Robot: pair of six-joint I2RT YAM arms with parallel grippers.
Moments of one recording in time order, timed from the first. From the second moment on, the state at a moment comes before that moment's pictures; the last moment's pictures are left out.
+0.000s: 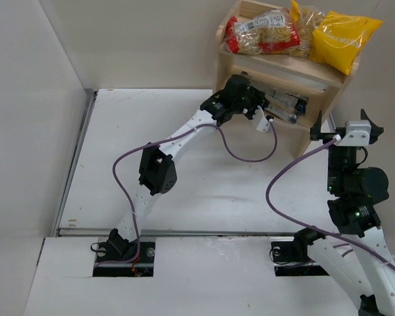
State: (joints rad) left arm -0.77 2.33 2.33 -0.41 0.38 1.55; right arm 0.37 0.57 0.89 0.18 0.45 -0.55
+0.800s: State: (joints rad) left arm -0.74 2.29 2.45 -0.65 0.36 1.38; right arm 0.46 0.55 0.87 0.12 0.46 -0.55
